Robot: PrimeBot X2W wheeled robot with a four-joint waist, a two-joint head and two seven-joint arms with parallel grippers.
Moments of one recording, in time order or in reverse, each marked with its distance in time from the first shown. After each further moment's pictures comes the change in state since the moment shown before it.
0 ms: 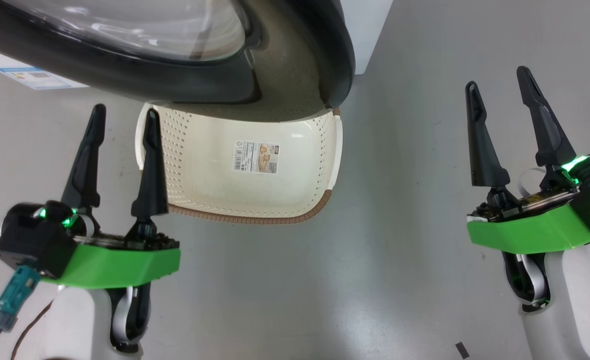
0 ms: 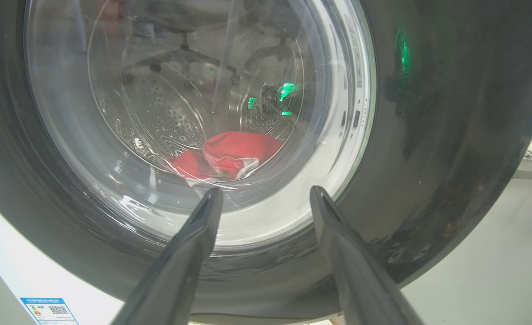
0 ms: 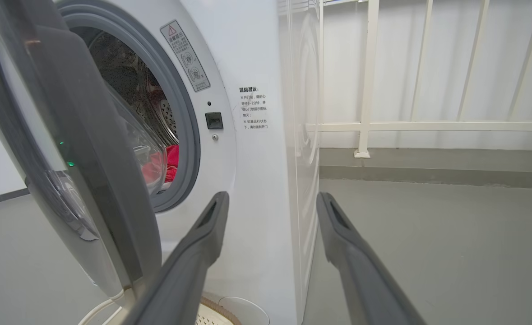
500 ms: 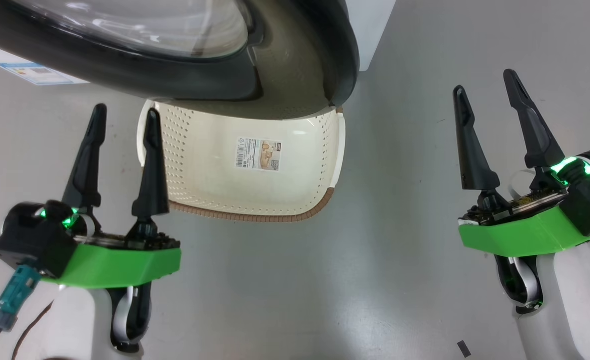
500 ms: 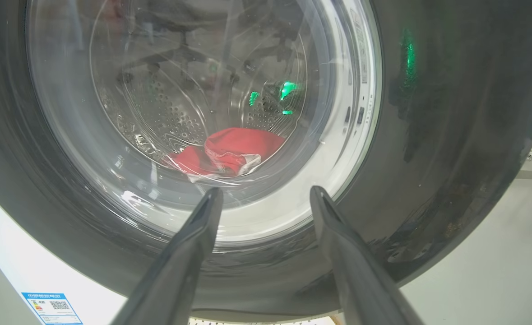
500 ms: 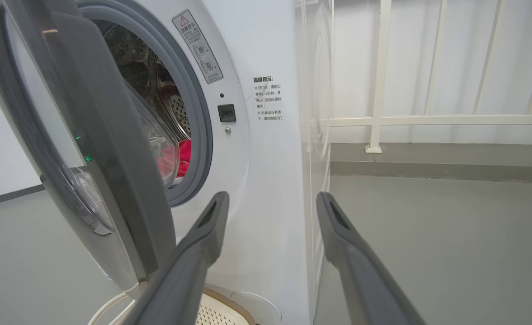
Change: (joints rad) left arm -0.001 0.000 -0.002 0.000 -0.007 0.000 0.000; right arm -0.001 0.000 0.029 0.003 0.005 0.000 0.000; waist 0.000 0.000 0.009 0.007
